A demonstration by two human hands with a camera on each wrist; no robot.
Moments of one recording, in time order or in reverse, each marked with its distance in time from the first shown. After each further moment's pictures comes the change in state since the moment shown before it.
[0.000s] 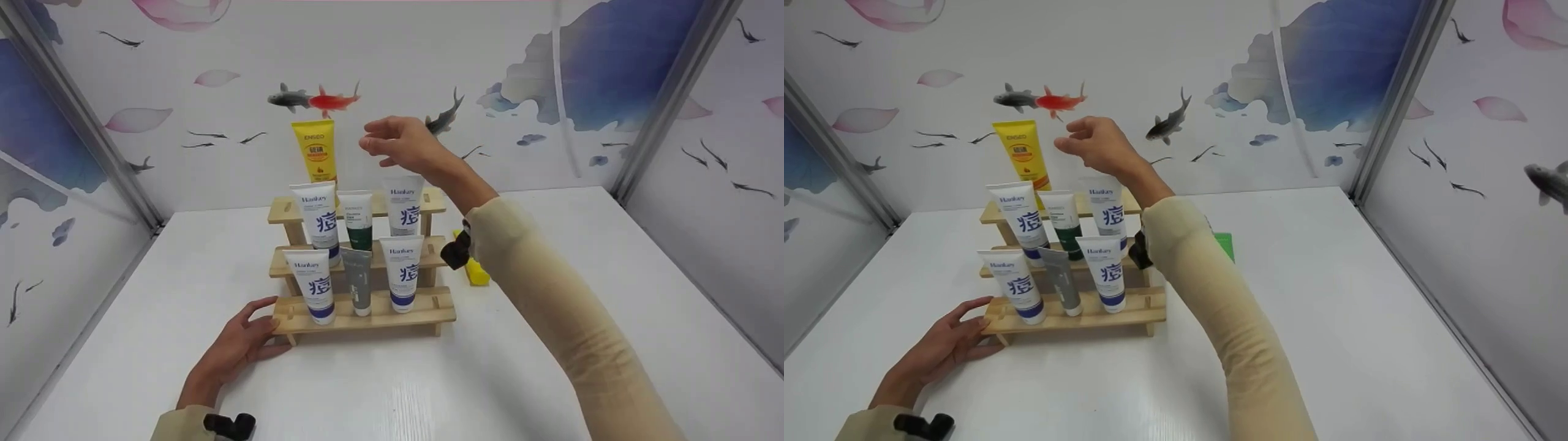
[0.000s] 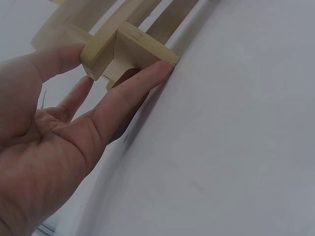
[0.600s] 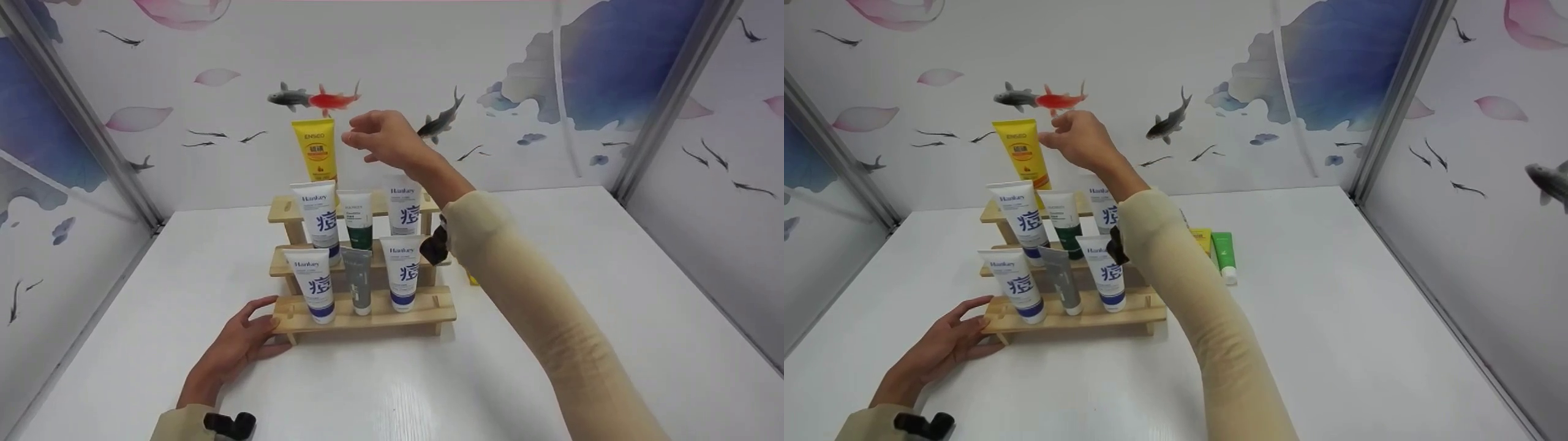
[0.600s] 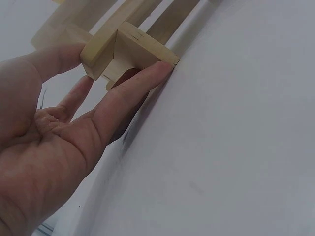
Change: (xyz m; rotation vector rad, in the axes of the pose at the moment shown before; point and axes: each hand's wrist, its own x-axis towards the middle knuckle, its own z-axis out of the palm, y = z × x) left_hand -0.001 0.002 0.000 -0.020 -0.001 -0.026; right_hand 0.012 -0.019 0.020 0.012 0.037 0.043
